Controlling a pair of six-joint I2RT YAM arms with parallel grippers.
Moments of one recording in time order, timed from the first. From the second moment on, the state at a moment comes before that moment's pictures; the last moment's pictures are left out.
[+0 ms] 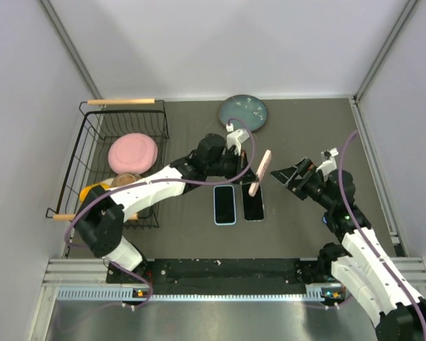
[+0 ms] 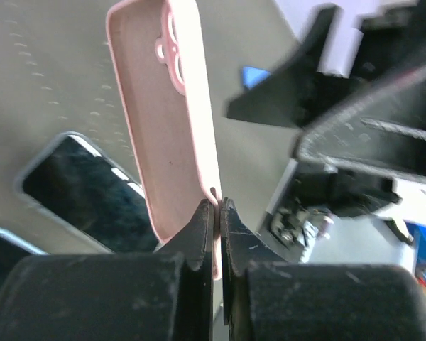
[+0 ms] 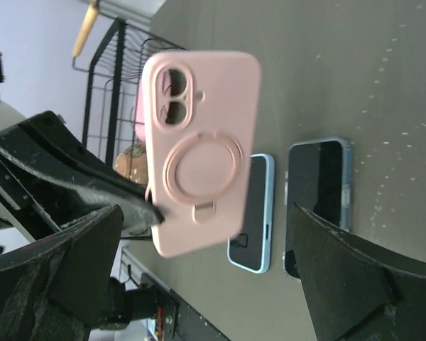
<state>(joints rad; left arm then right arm) -0.80 1.54 1.07 0.07 0.50 -0.59 0.23 0.67 0.39 0.03 -0.40 0.95</state>
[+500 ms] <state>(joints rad) -0.80 1.84 1.48 -0.44 -0.25 -0.33 0.23 0.72 0.47 -0.31 -0.22 0.87</state>
